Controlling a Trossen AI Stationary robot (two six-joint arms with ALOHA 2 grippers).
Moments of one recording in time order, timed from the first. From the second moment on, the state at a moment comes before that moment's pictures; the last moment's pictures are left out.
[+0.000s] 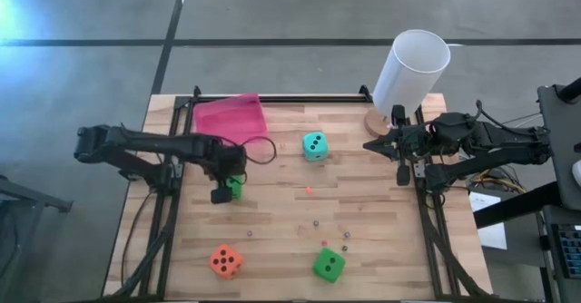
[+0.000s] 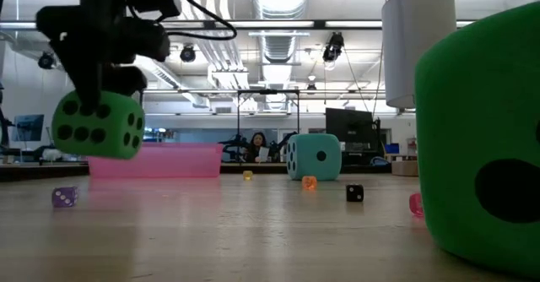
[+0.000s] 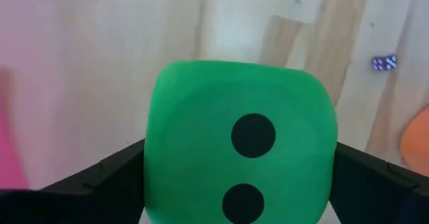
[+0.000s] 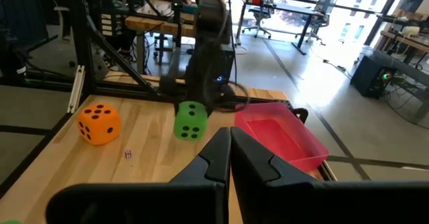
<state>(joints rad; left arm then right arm) 0.06 1.30 0.90 -1.03 0.11 -0.13 0.11 0.78 1.00 -0.41 0.15 -0.09</state>
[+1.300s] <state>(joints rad) 0.82 1.23 1.20 -1.28 -0.03 0.33 0.11 0.78 1.00 -0.41 0.15 -0.09</state>
